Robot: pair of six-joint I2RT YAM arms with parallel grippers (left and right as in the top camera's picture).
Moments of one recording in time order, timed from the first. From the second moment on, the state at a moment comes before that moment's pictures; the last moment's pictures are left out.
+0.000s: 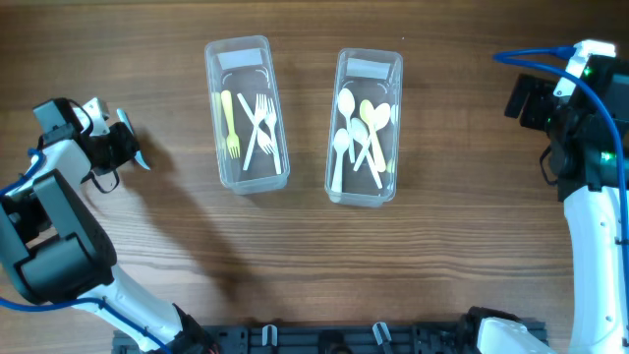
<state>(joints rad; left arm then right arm) 0.49 1.96 1.14 -0.33 0.36 -0.07 -0.20 1.28 1.18 -0.56 0.11 -0.01</state>
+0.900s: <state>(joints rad) -0.10 1.63 1.17 -0.43 0.46 -0.26 -0.20 1.28 1.18 -0.56 0.11 -0.01</state>
